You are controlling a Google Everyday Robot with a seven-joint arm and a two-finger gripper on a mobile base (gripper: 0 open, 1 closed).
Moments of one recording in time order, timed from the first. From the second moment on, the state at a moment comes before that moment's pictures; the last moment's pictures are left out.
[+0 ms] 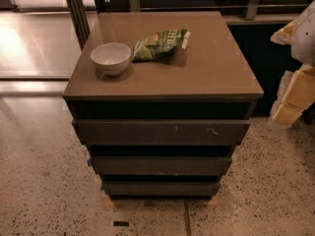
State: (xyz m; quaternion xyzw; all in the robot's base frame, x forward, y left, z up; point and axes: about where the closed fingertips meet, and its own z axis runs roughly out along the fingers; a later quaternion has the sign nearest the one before) arm 0.439 -0.215 0.981 -0.59 0.78 -0.04 0.19
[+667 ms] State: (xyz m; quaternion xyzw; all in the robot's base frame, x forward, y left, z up) arm 0.430 -0.207 0.876 -0.50 0.81 0.08 0.28
